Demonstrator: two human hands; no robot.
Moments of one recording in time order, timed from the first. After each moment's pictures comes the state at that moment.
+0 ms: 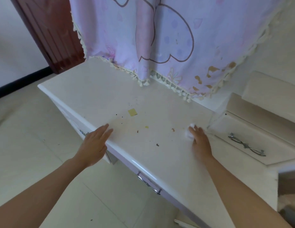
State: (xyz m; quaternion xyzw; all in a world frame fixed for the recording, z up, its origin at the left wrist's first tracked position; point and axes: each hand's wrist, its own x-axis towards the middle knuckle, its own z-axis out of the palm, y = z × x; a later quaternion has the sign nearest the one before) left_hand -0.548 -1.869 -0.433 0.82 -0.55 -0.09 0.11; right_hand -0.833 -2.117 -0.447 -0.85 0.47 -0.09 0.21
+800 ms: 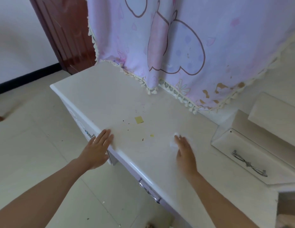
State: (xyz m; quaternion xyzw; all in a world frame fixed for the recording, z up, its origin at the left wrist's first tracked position) left_hand -0.535 -1.866 -0.442 0.83 -0.53 -0.14 -0.06; right_hand -0.784 -2.062 -0.424 -0.86 0.41 -0.15 0.26
